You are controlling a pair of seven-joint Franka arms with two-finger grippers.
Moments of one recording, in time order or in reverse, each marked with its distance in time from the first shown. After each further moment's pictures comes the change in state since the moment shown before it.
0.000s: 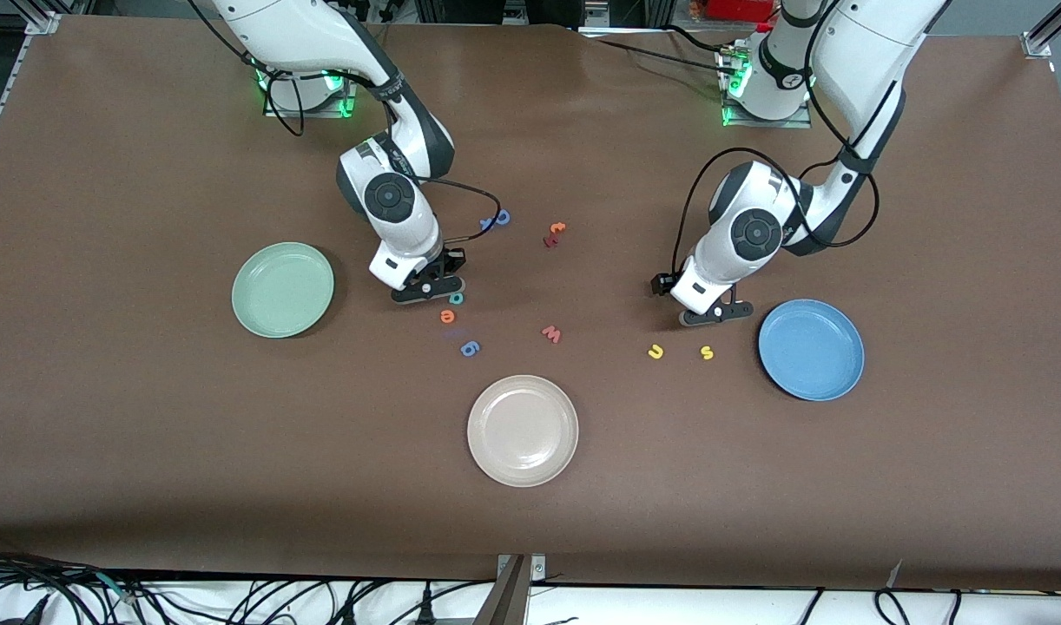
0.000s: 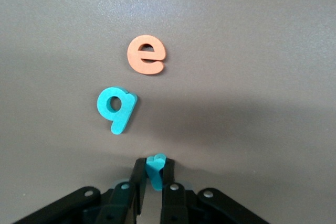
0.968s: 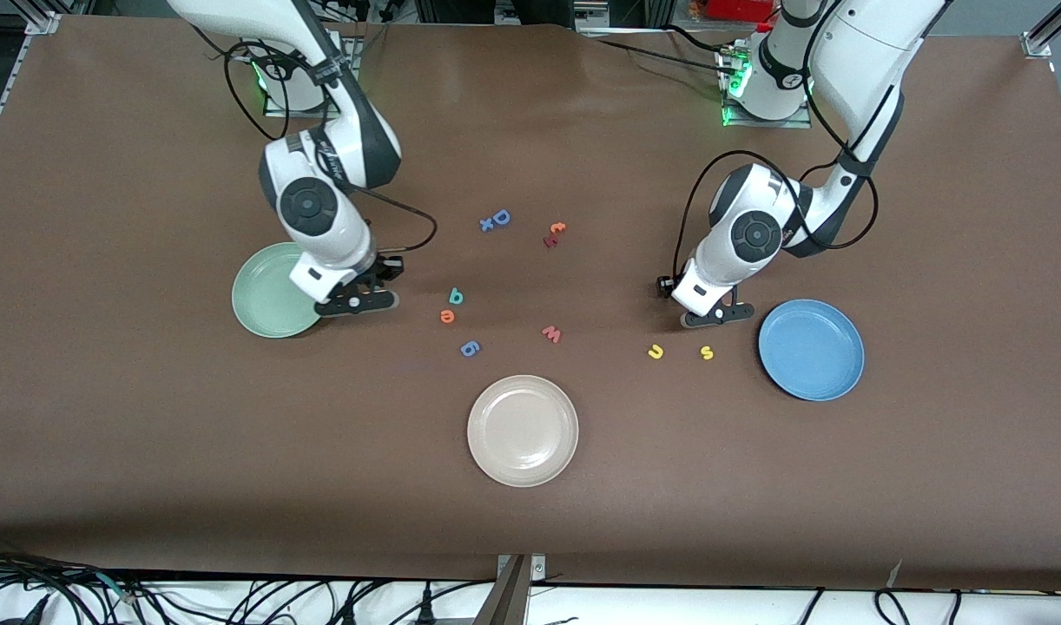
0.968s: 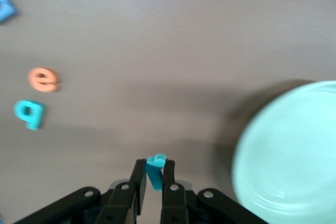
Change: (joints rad) left arm -0.012 0.008 0.020 0.002 0.016 0.014 0.000; right arm 0.001 -0.169 -0.213 0.038 0.000 -0.313 -0.147
